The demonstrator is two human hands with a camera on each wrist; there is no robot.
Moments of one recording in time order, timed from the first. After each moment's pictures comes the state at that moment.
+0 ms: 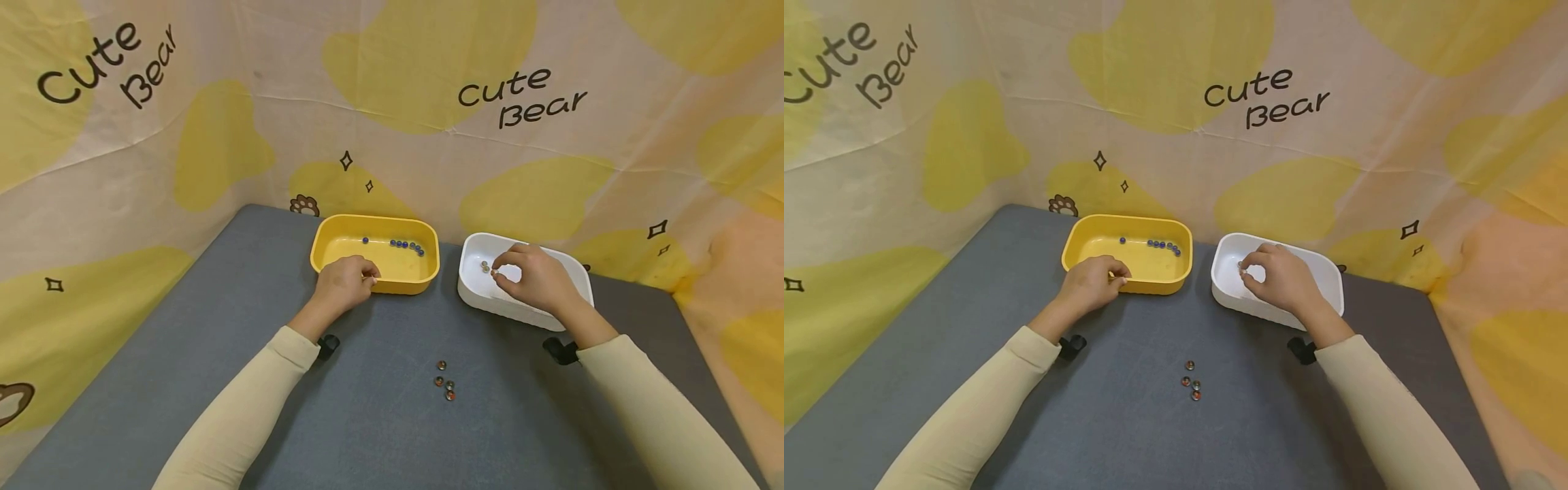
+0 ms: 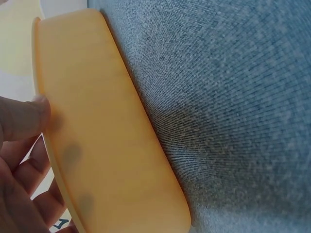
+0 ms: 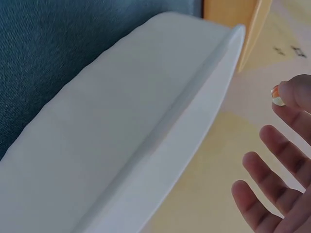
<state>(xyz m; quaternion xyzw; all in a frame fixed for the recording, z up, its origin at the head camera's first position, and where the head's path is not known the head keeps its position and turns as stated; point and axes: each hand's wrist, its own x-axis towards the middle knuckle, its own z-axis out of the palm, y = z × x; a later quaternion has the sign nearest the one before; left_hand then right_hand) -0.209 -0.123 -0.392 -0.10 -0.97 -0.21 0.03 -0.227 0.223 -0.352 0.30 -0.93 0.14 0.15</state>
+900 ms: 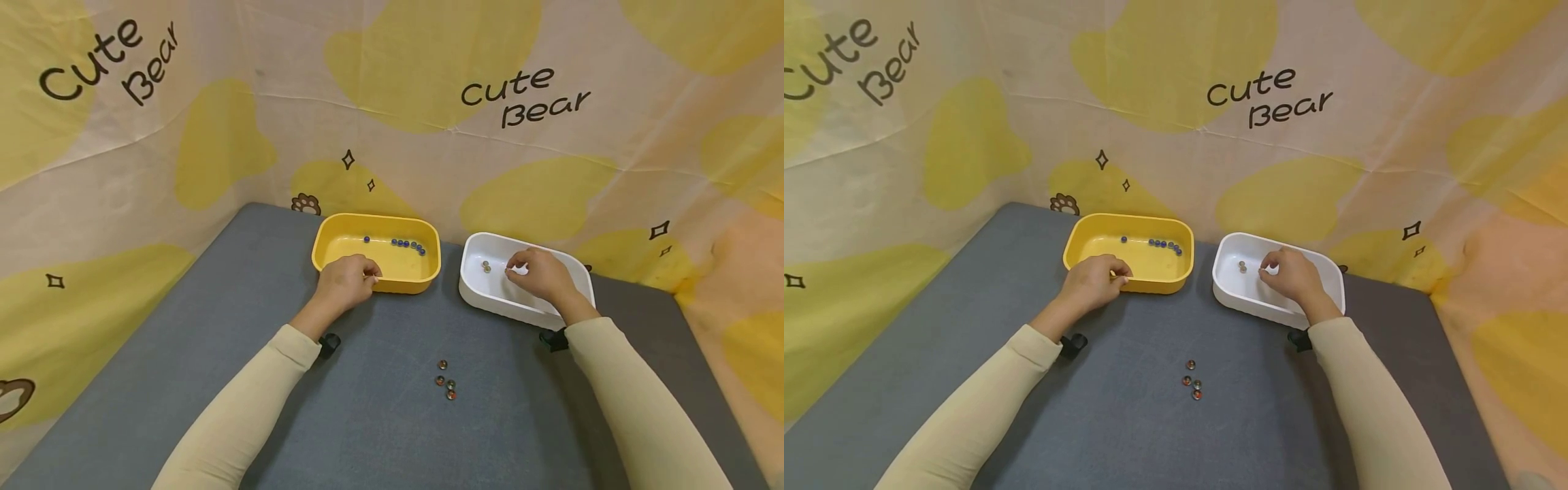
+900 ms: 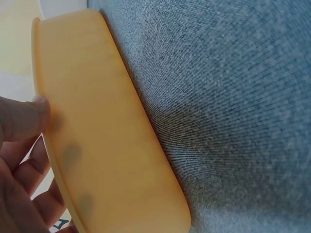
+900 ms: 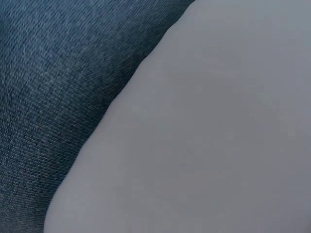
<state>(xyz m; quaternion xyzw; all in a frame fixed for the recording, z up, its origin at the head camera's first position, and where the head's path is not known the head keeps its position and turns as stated) -0.209 -0.123 -0.393 -0.09 -0.97 -0.22 0.02 -0.274 0.255 -0.389 0.17 -0.98 0.14 0.00</state>
